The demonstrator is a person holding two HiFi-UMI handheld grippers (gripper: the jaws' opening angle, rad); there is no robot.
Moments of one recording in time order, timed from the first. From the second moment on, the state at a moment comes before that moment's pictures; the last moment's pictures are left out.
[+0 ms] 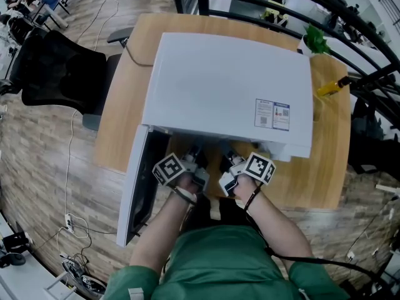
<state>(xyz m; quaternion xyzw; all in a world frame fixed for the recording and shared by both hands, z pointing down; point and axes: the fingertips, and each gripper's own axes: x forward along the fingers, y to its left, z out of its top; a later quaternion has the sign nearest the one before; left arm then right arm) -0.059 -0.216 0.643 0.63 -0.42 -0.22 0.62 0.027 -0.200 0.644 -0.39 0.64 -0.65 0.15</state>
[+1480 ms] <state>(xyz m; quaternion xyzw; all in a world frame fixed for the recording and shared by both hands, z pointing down) -0.062 -0.195 0.632 0.64 -0.41 -0.21 0.61 0.027 -0.188 0.626 -0.39 0.64 -0.64 0.15</state>
